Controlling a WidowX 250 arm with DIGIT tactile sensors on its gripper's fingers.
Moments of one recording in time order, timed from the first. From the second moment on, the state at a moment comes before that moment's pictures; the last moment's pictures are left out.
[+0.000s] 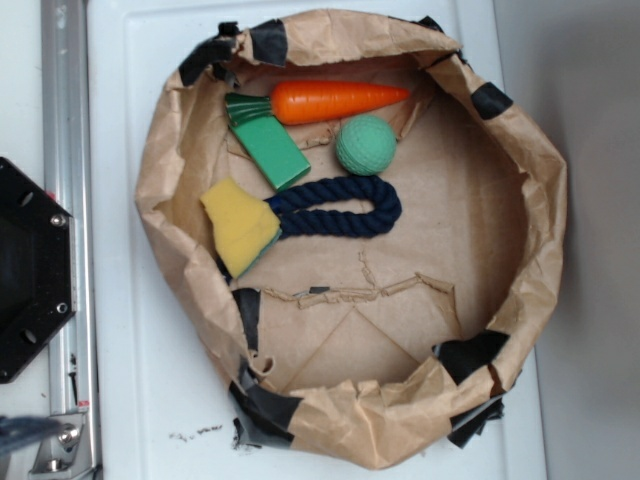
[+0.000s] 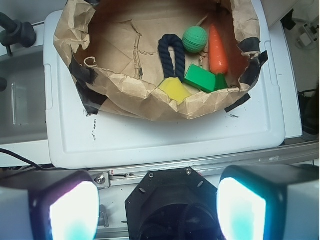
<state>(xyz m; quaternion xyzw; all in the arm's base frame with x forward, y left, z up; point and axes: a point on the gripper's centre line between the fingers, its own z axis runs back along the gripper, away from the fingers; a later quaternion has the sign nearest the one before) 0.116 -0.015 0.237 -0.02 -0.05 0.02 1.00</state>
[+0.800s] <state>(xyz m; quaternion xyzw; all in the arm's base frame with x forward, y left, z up) 0.191 0.015 0.177 -0.04 -0.09 0.17 0.98</state>
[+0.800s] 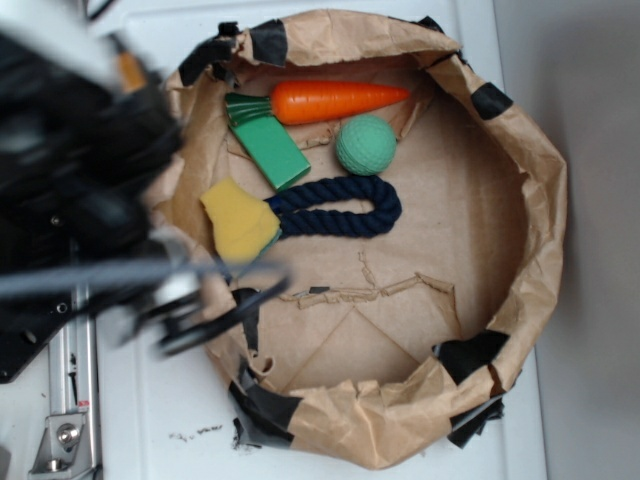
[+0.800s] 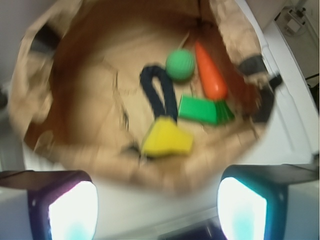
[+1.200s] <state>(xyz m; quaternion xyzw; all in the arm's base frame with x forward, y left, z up) 0.225 0.031 0.144 -0.05 -0.14 0.27 0.95</state>
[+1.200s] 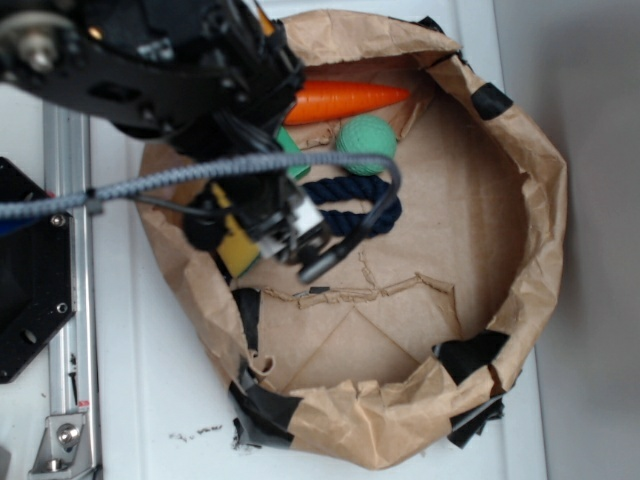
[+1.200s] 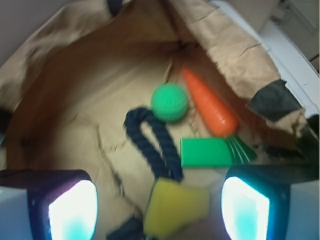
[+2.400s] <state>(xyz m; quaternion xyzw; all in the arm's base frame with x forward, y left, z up) 0.294 0.072 0.047 0.04 -0.08 0.30 0.95</state>
